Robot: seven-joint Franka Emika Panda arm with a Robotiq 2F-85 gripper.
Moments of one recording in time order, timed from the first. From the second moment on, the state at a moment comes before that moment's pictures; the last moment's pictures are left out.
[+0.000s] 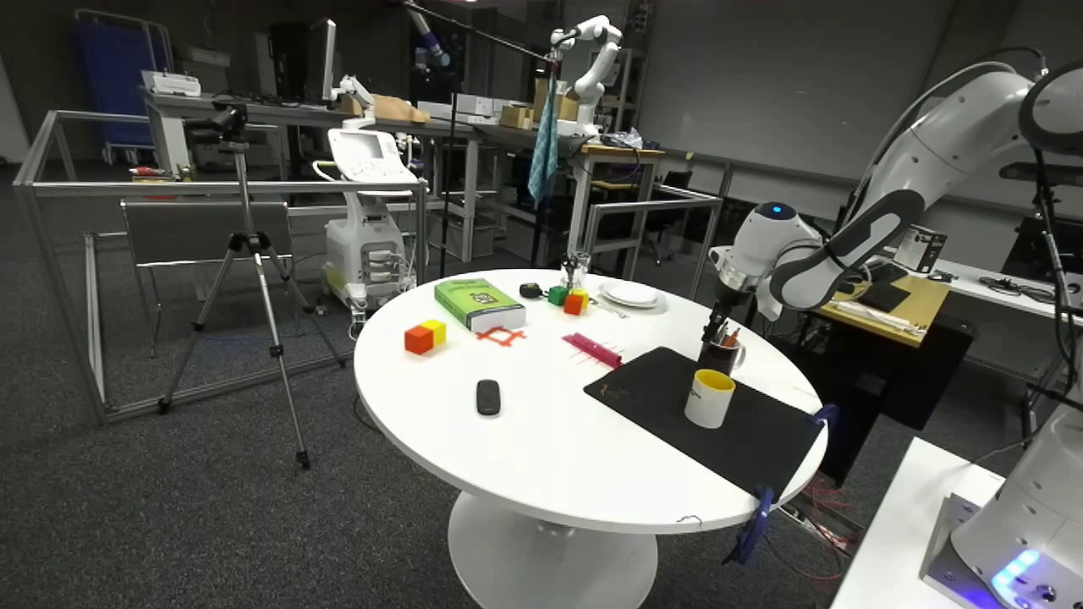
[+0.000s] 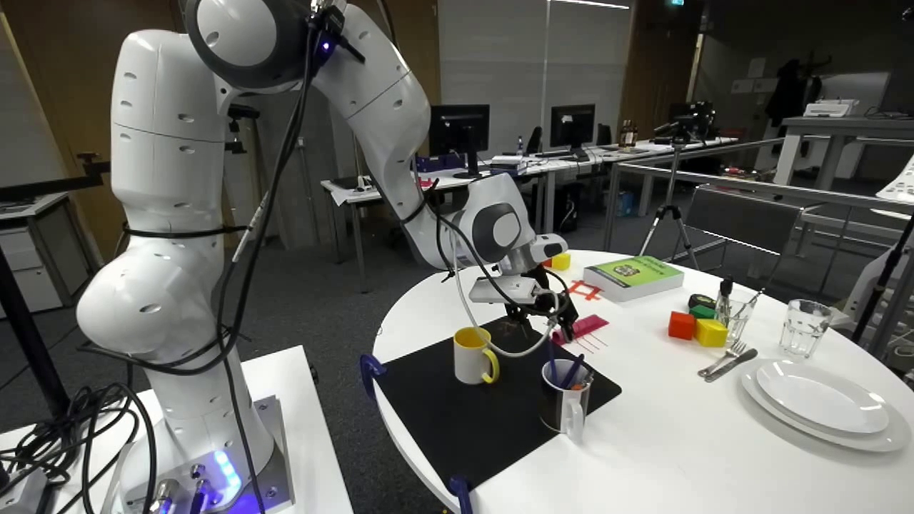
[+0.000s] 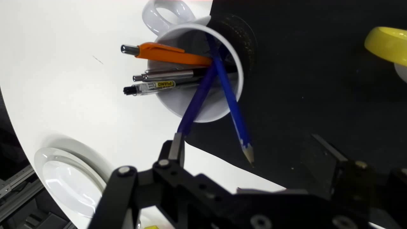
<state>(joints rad) -0.18 0.28 -0.02 -2.29 -0.69 2.85 0.09</state>
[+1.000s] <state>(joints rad) -0.16 0.31 -0.06 -2.28 -0.55 2.89 -0.31</state>
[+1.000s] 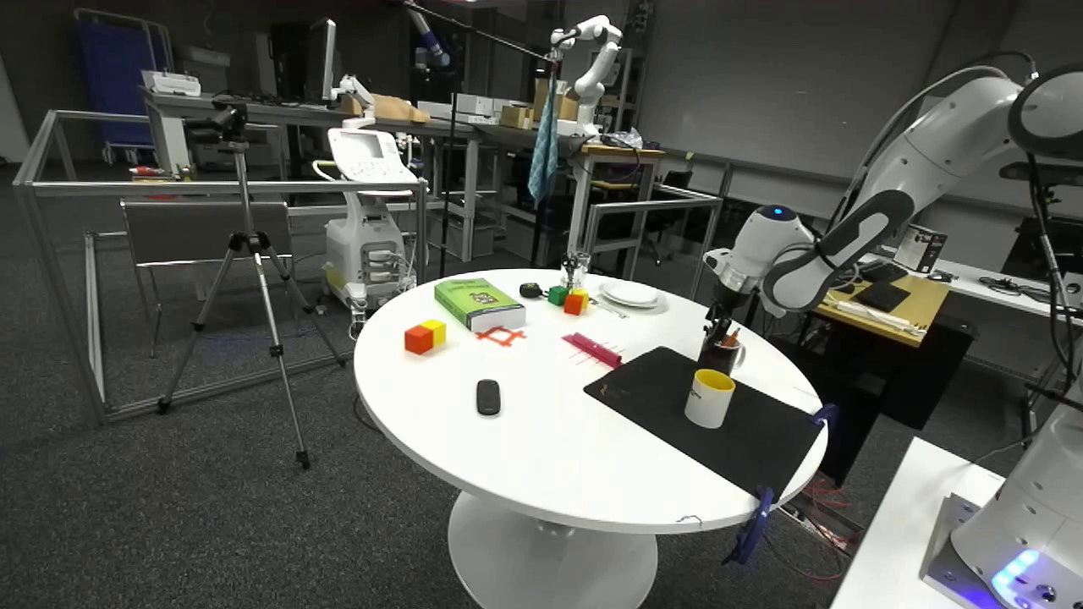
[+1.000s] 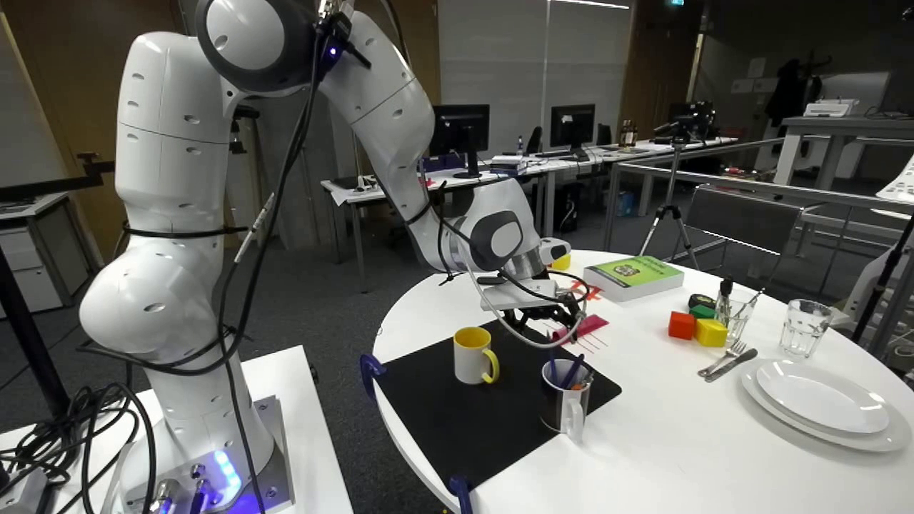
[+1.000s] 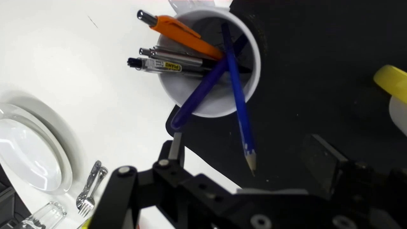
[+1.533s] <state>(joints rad) -0.23 0.33 0.03 -2.28 -0.33 2.89 -0.67</state>
